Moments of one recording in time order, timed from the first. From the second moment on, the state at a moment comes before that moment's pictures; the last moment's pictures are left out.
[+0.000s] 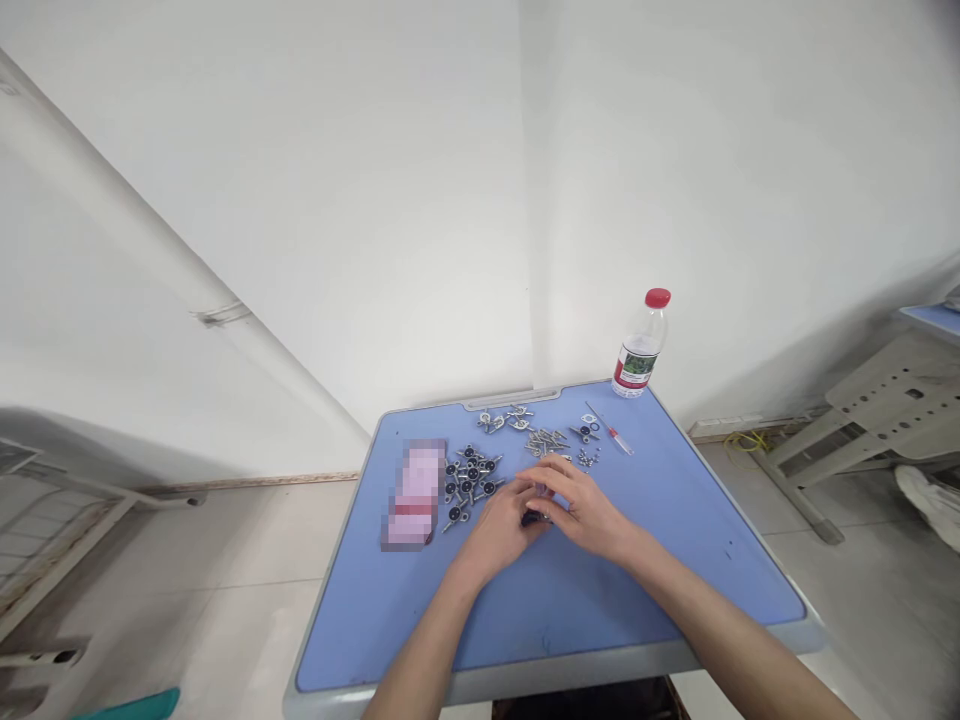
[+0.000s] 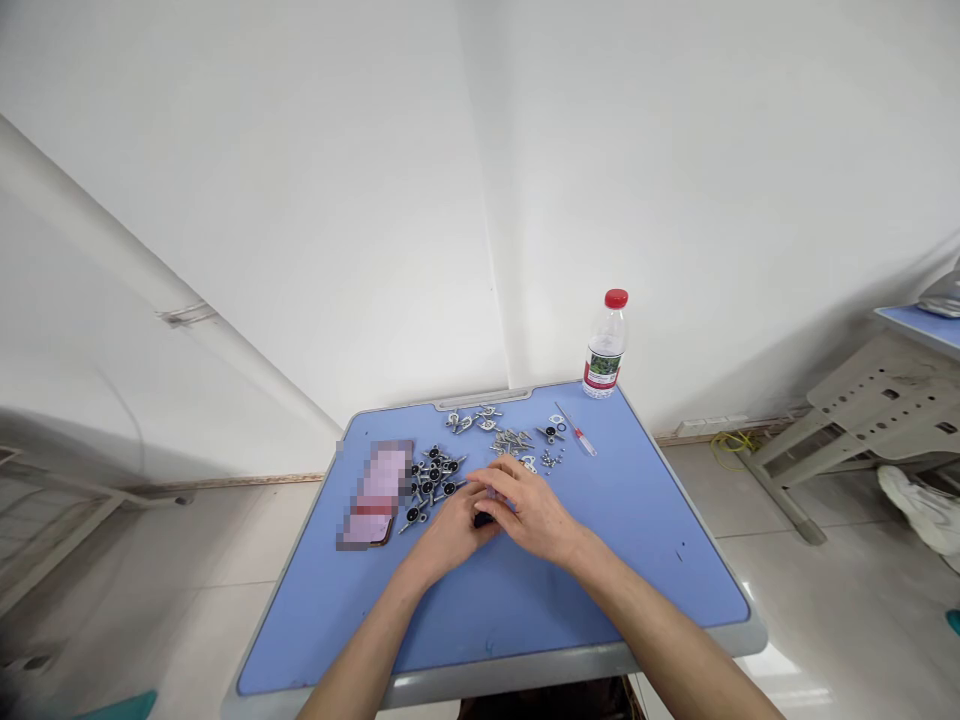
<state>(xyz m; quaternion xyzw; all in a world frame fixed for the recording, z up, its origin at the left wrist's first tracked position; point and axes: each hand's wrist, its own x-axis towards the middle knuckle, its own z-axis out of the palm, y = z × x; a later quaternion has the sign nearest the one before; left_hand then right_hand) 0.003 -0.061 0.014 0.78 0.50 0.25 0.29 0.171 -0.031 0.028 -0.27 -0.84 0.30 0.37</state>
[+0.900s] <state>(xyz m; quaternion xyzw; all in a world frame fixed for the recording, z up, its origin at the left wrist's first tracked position) 0.003 -0.060 0.016 0.75 0.54 0.23 0.31 0.176 -0.027 0.029 -0.31 -0.82 0.33 0.34</state>
